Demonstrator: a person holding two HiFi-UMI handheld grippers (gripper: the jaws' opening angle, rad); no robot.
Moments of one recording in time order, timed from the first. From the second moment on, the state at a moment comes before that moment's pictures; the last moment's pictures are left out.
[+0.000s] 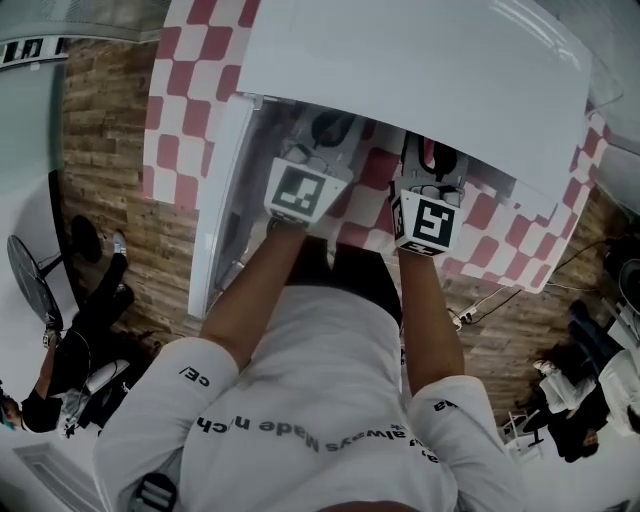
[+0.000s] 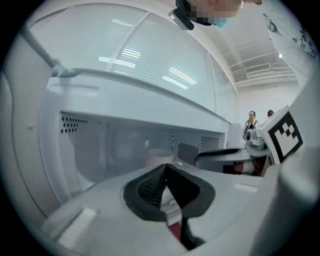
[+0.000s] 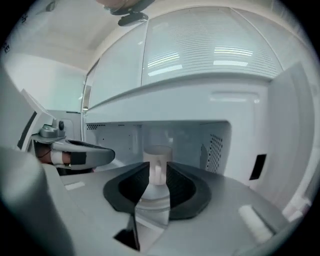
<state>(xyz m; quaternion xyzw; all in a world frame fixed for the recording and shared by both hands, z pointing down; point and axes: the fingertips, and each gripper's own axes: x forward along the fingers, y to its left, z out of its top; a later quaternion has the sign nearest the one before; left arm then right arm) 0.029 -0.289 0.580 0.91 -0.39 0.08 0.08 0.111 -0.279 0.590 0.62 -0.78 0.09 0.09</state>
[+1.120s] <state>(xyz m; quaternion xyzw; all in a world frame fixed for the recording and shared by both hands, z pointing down) 0.024 -0.156 0.363 0.95 -0.31 0.03 0.08 0.090 -0.128 0.352 0.51 -0.85 0.08 0.05</state>
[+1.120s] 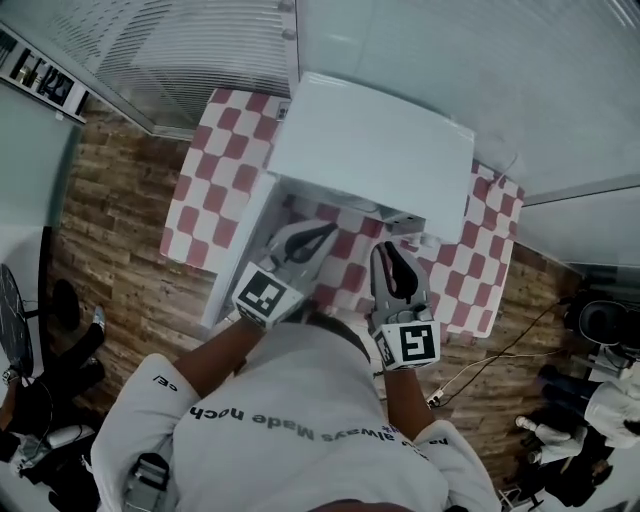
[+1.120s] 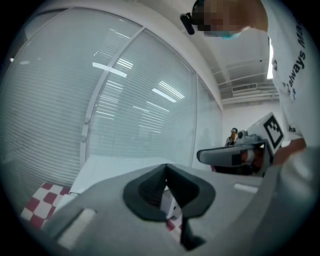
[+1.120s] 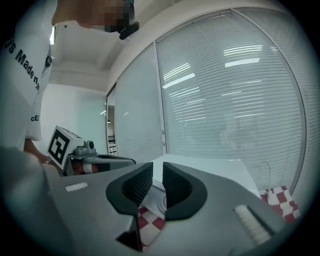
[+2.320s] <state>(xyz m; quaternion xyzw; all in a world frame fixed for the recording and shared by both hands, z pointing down) 0.025 -0.108 0.269 0.95 -0.29 -0.01 0.07 0.077 -0.088 0.242 0.47 -0.88 0.04 0.02</state>
